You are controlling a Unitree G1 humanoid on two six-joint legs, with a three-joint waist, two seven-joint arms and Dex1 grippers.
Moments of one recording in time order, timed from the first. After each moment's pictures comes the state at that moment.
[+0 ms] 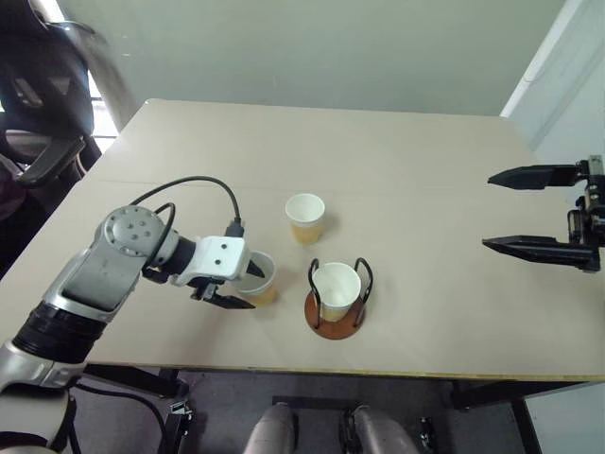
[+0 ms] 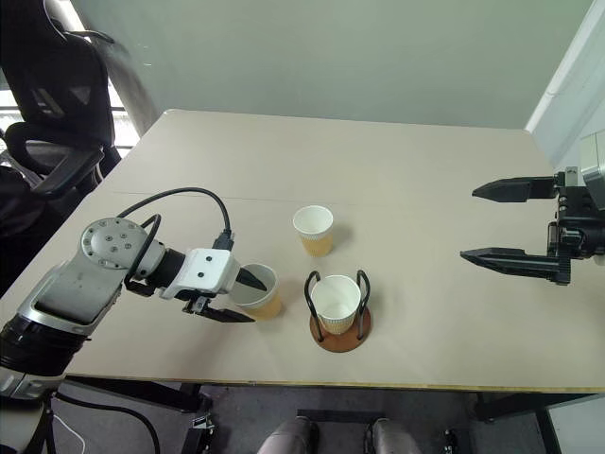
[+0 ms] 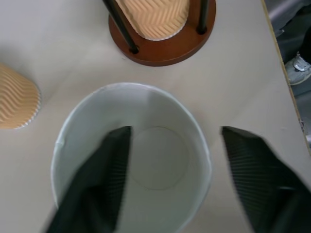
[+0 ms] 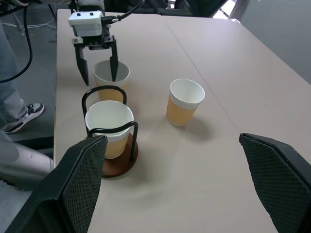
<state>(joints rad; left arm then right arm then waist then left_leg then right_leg) -0.58 1.00 -0.25 -0.08 -0.15 0.16 -1.49 -0.40 -1.20 -0.45 -0.32 0.80 0.71 1.28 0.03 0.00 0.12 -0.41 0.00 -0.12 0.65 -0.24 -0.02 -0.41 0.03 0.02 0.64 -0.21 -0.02</state>
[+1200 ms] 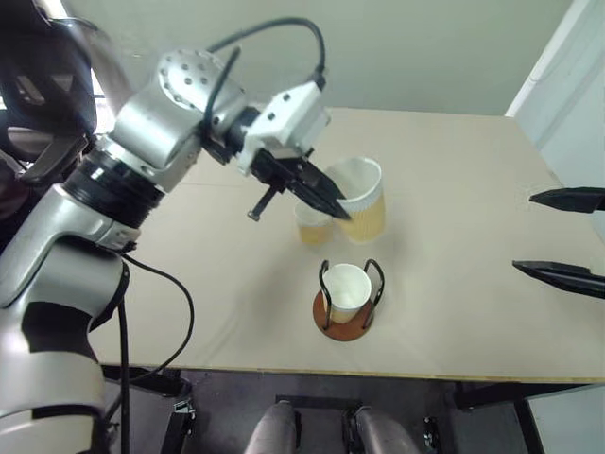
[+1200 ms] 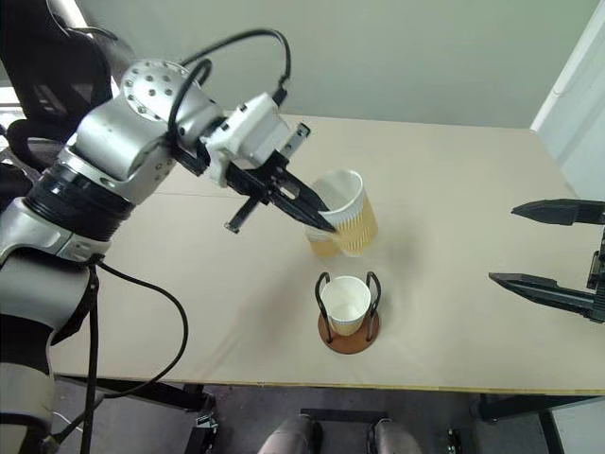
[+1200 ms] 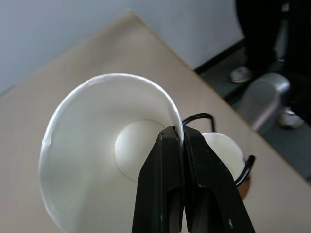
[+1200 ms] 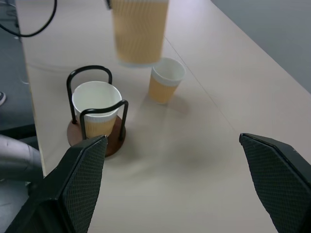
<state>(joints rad) -1.46 0.83 -0.78 0.32 -0.76 0.05 -1.58 -0.05 -1.19 -0.85 -0.53 0.79 0.80 1.23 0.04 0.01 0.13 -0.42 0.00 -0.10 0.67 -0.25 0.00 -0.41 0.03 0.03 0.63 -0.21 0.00</state>
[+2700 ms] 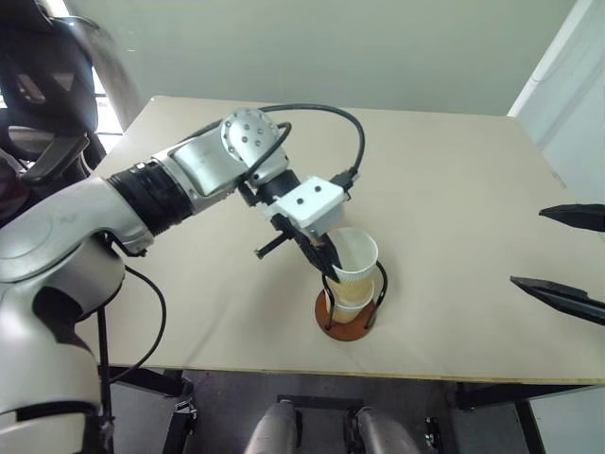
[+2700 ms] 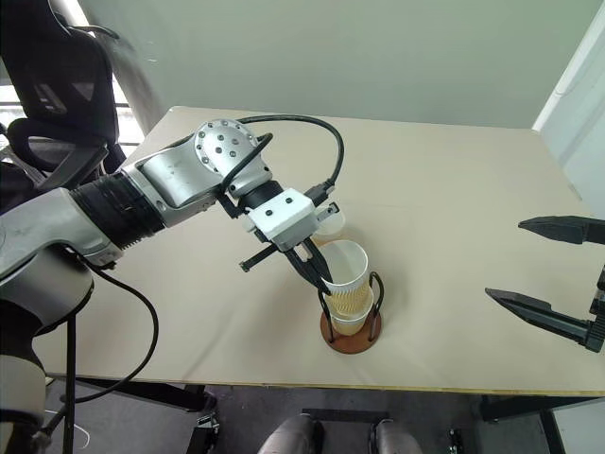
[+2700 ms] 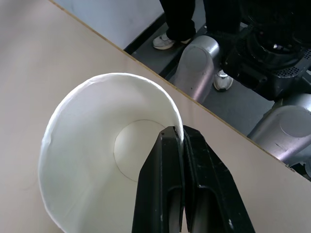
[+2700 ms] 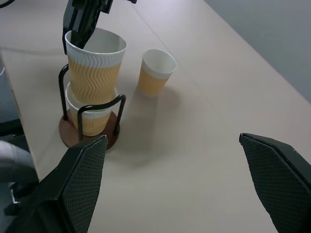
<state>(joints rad) -1.57 0.82 -1.29 0.35 -0.86 -0.28 -1.58 0.09 -1.13 -1.06 -0.75 0.87 0.94 1.11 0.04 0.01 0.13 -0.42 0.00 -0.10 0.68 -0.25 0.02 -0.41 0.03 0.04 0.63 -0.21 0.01</state>
